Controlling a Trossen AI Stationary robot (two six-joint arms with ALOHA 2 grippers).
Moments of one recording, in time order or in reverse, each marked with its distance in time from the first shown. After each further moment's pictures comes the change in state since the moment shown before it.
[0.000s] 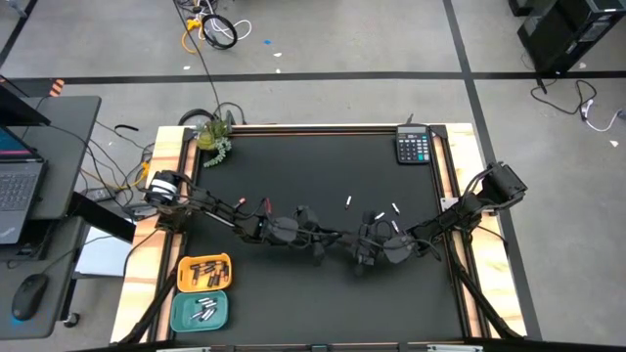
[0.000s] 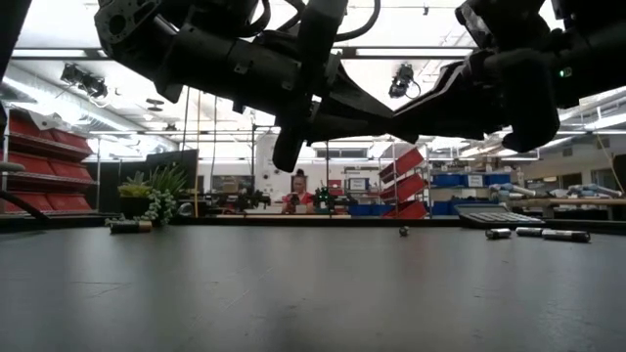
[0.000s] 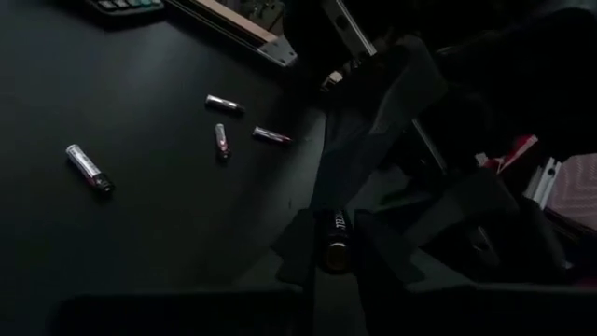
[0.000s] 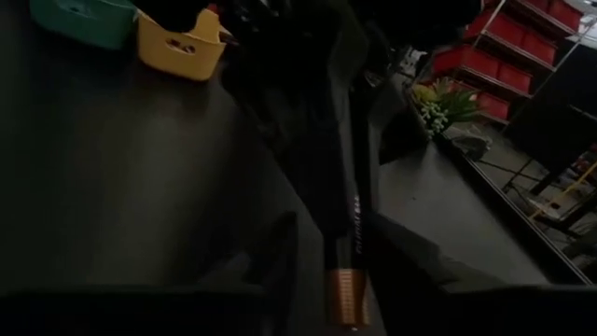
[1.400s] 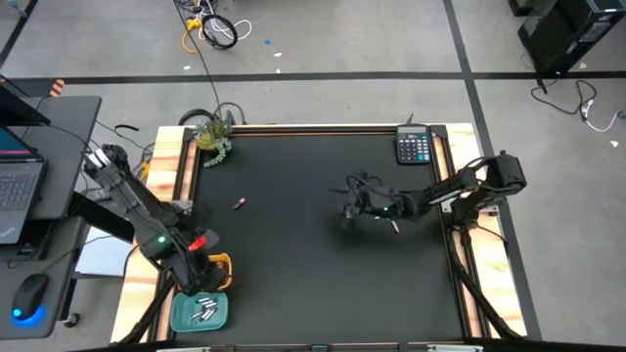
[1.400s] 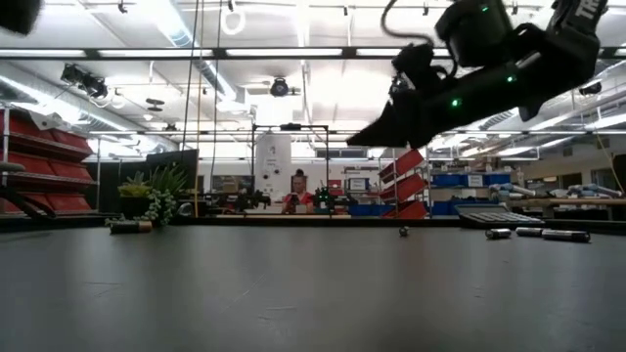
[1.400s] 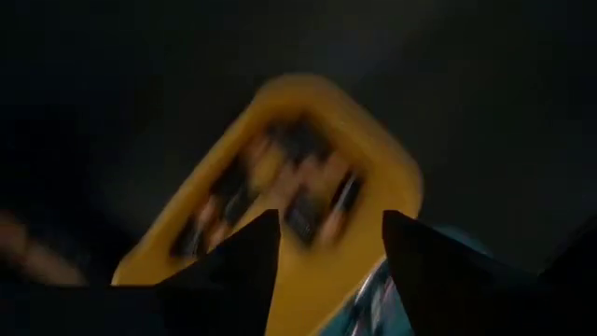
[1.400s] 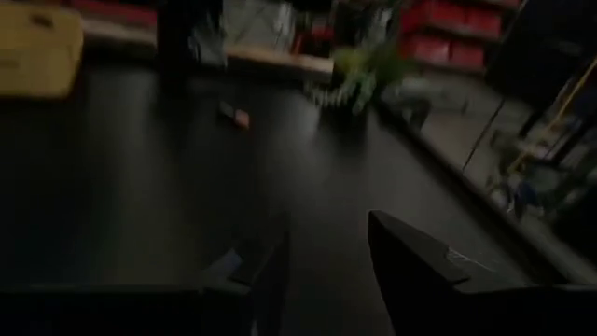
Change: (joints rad) left arm -0.649 -0.686 0.018 -1.822 0.175 -1.114; right arm -0.442 -0.064 0.012 -0.031 -0.335 0.036
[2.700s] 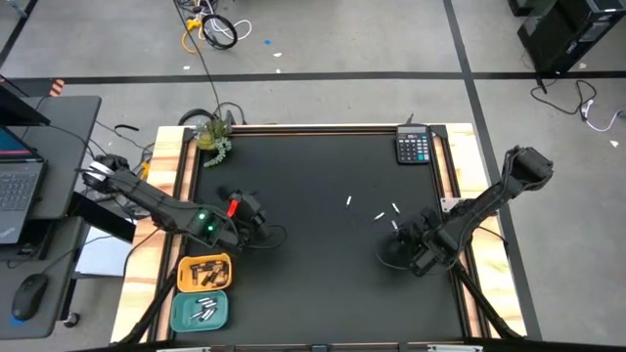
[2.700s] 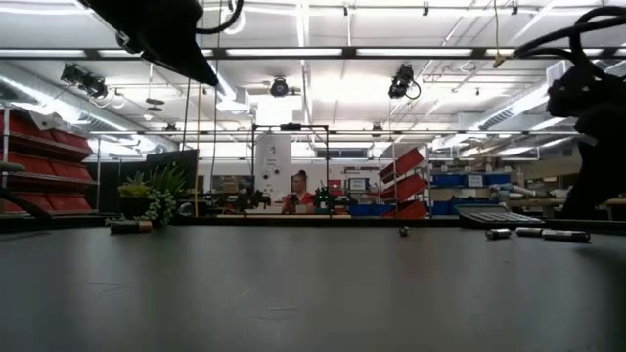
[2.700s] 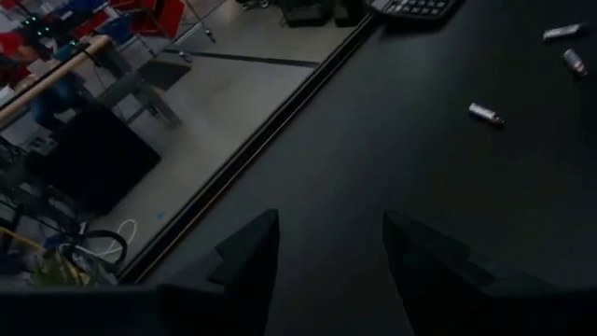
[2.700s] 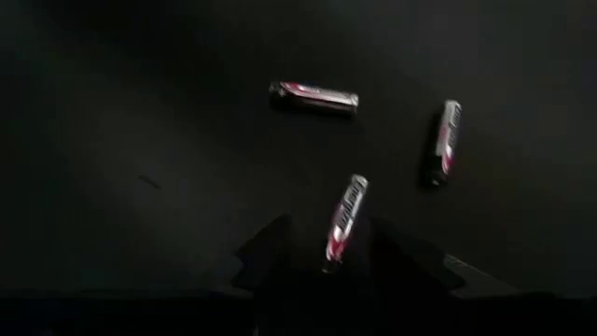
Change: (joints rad) left arm 0.424 0.114 0.034 0.325 -0.959 0.992; right arm 0.664 -0.289 0.014 -1.589 0.250 1.639
